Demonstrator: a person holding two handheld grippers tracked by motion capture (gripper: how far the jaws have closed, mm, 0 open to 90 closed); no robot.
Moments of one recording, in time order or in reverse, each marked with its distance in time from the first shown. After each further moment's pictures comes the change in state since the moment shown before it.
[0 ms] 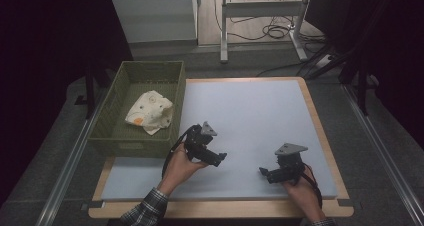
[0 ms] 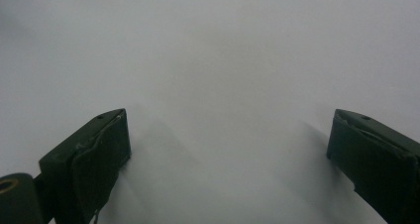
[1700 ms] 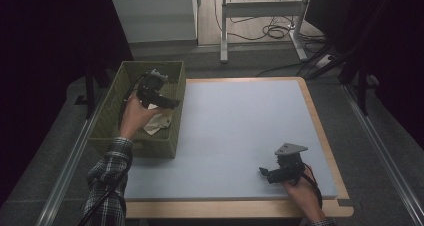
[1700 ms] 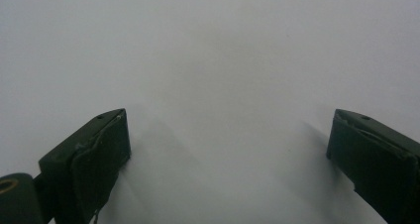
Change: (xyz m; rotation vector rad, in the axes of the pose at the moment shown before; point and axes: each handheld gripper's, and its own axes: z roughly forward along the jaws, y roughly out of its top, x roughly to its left) left arm 0.164 0.033 -0.092 0.033 0.253 -0.171; right arm 0.000 0.000 0.000 -0.001 0.000 -0.002
